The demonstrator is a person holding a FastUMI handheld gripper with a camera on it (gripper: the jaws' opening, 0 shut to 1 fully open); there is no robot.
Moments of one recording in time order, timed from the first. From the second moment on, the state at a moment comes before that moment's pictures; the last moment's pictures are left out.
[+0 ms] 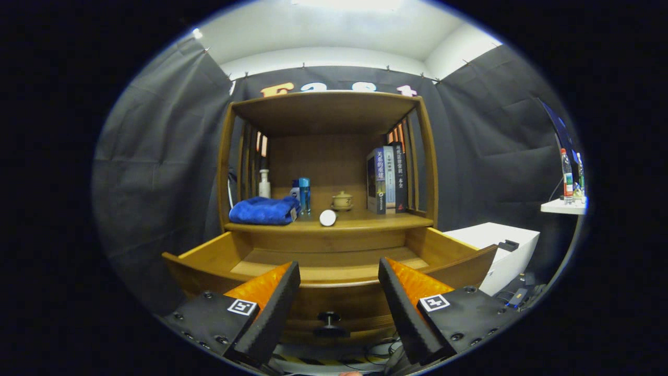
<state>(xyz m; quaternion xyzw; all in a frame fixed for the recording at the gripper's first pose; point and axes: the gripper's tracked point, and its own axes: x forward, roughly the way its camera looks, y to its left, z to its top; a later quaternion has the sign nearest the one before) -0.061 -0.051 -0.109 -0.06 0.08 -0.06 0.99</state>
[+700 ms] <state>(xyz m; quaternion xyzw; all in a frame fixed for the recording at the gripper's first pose) -0.057 -0.041 -0.145 -0.07 0.10 -0.05 0.99</state>
